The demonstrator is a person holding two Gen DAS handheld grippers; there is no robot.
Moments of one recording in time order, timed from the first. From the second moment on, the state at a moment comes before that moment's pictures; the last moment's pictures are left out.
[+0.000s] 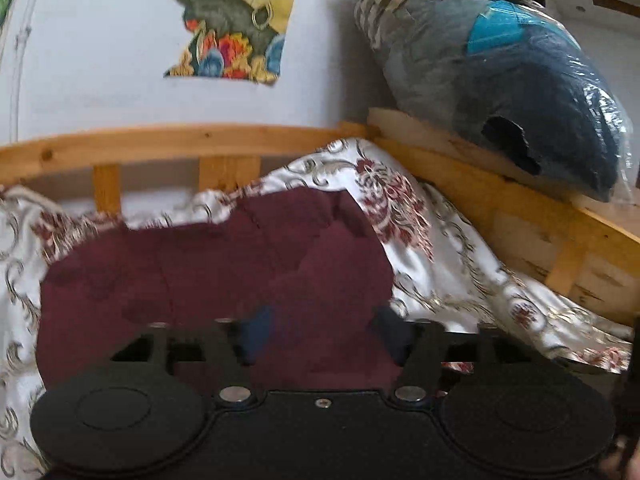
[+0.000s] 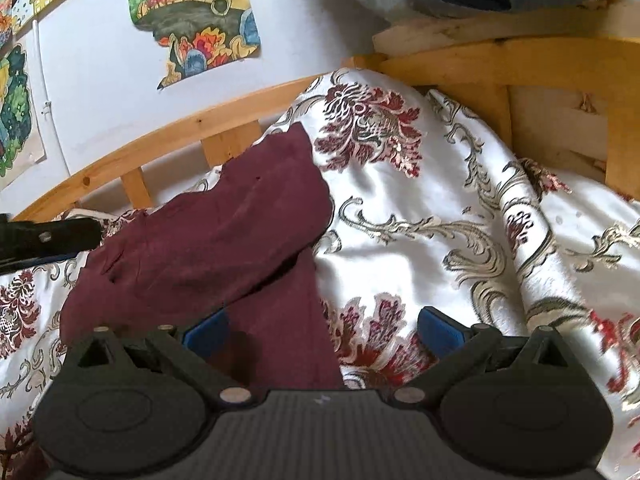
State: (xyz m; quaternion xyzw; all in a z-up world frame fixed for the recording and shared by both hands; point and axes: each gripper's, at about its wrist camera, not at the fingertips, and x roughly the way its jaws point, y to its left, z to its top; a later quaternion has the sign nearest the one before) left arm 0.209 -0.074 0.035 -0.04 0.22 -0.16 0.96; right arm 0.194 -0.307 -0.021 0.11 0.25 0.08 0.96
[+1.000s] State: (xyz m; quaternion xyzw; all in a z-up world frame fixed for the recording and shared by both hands) left arm 0.281 0.127 -0.038 -0.13 0.36 0.15 0.91; right arm 0.200 -0.249 -0.054 0.03 0.26 0.15 0.95
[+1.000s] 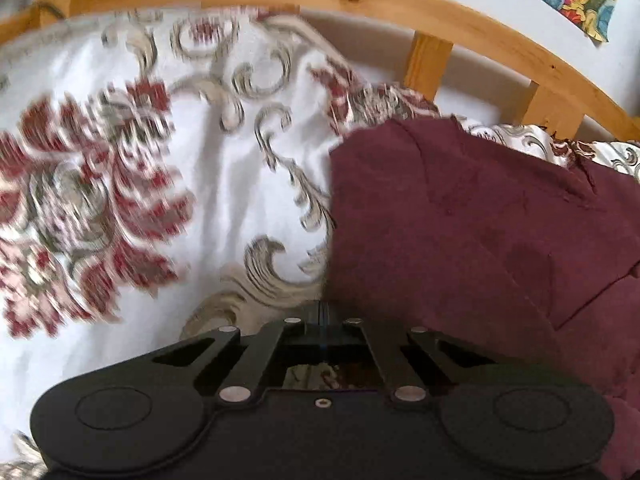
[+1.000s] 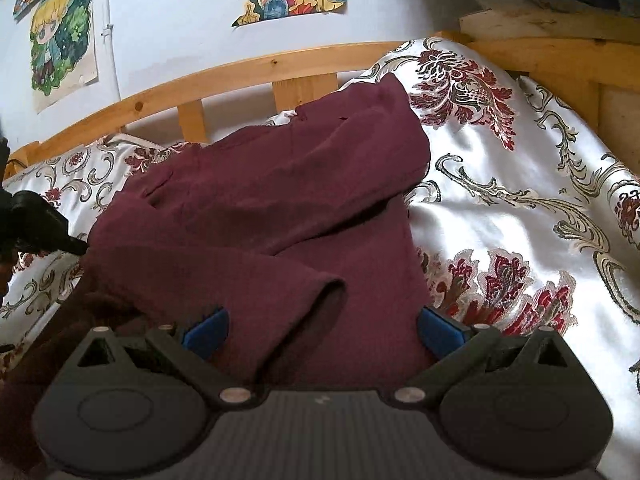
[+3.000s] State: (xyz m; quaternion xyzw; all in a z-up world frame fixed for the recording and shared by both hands) left arm 0.054 -0.029 -0.063 0.28 0.37 -0.14 0.87; right arm 0.068 -0.262 -0.057 -0.44 0.24 0.11 0.86
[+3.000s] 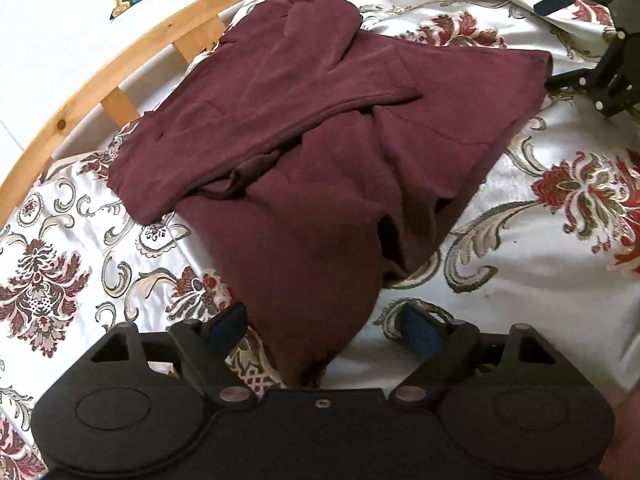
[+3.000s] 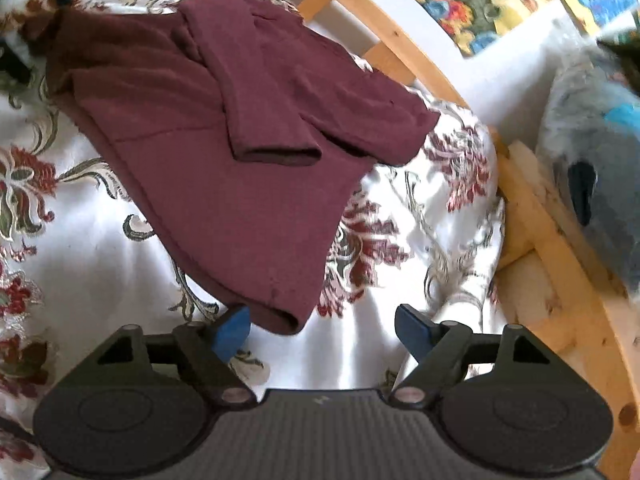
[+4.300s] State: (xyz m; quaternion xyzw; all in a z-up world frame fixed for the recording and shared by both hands) left arm 0.042 -0.042 -0.073 0.38 0.33 -0.13 0.86; right arm 0.094 -0.320 -0.027 -0.25 0.33 0.09 0.91
